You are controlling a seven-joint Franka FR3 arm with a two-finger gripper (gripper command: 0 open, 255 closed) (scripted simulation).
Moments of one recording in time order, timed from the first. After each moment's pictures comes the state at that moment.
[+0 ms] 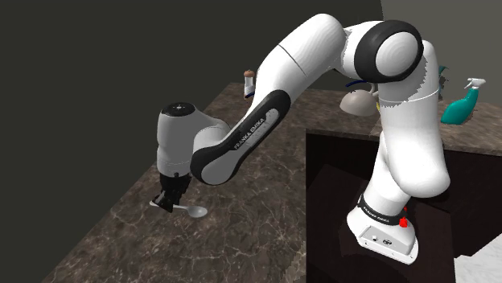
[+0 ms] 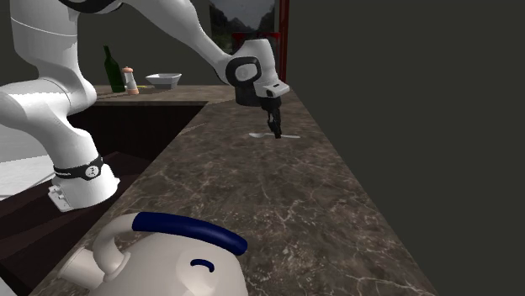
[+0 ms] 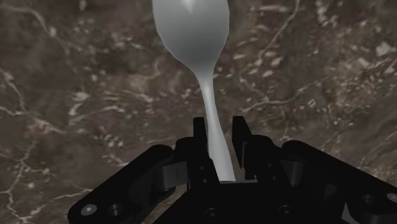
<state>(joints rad) 0.36 0.40 0.34 -1.95 -0.22 2.57 0.62</state>
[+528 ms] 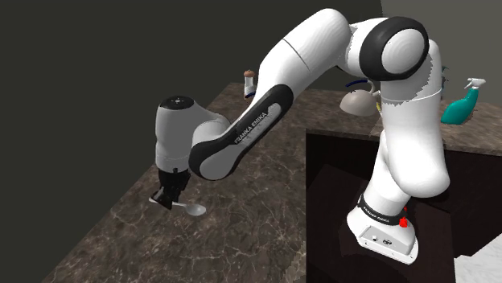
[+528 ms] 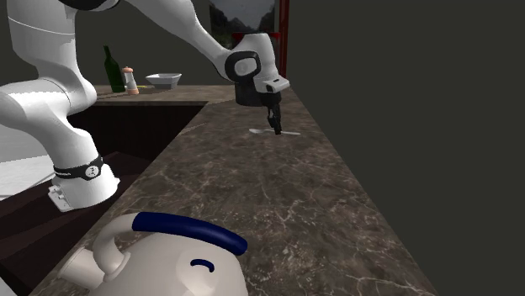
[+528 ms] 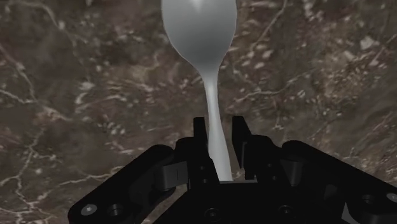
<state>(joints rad) 0.35 0.37 0.35 -1.94 -0.20 2.54 0.61</state>
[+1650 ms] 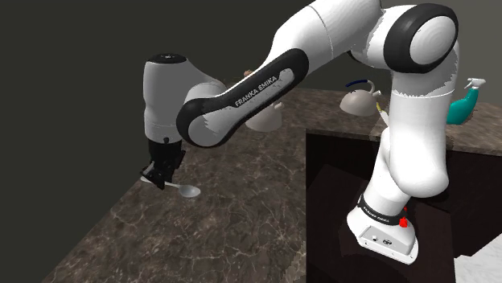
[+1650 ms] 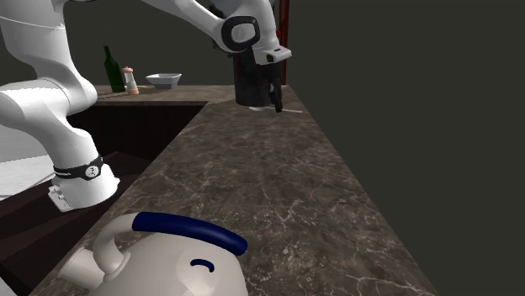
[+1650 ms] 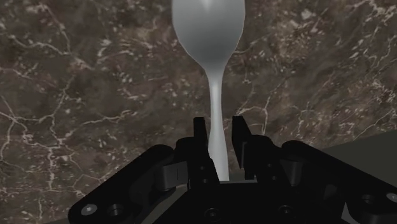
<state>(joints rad) 0.33 0.26 0.38 -1.86 -0.13 2.35 0.56</state>
